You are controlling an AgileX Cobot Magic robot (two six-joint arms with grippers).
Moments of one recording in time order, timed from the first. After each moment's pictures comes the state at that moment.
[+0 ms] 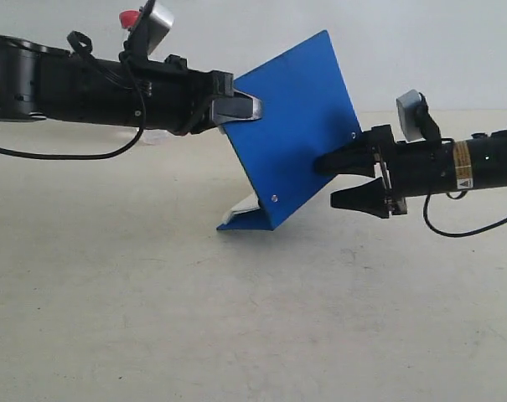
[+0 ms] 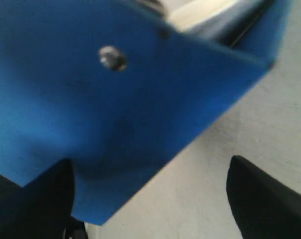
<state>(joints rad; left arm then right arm) -0.36 1.84 -1.17 -1.69 0.76 1.41 -0.04 2.17 -1.18 -1.63 -1.22 1.94</state>
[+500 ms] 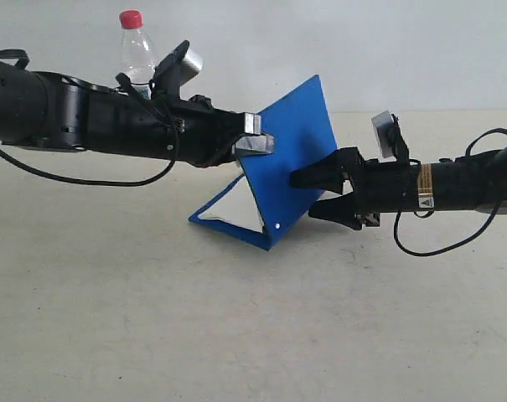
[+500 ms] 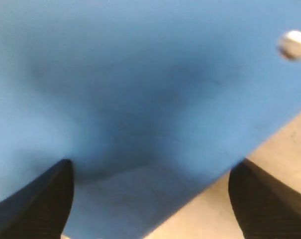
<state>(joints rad) -0.44 1.95 -1.17 -1.76 0.63 1.44 0.06 2.26 -1.17 -1.43 -1.16 1.77</state>
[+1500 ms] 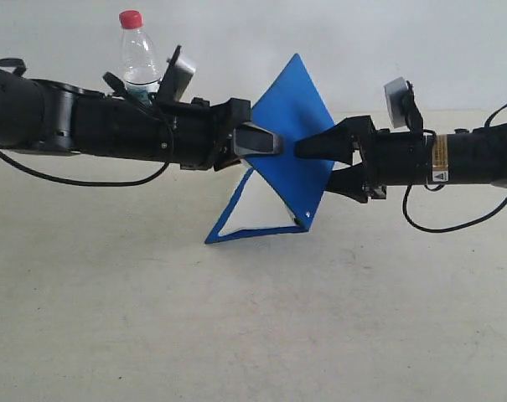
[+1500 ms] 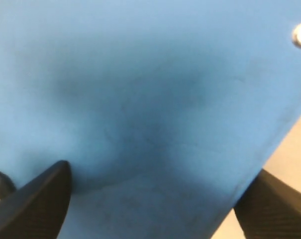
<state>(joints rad) -0.41 1.95 -1.17 -1.76 0.86 1.32 0.05 2.16 -1.17 -1.44 -1.20 1.81</state>
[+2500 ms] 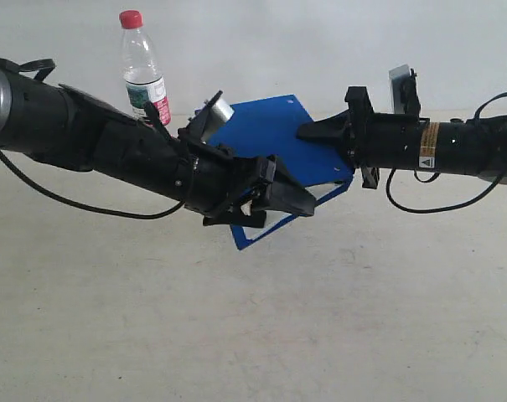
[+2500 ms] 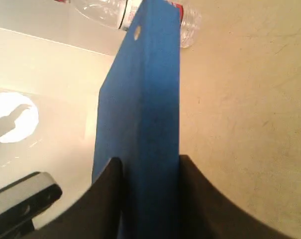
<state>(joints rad) -0.46 1.98 -1.17 -1.42 0.79 1.07 0.07 2.15 -1.18 -1.30 -1.13 1.92</state>
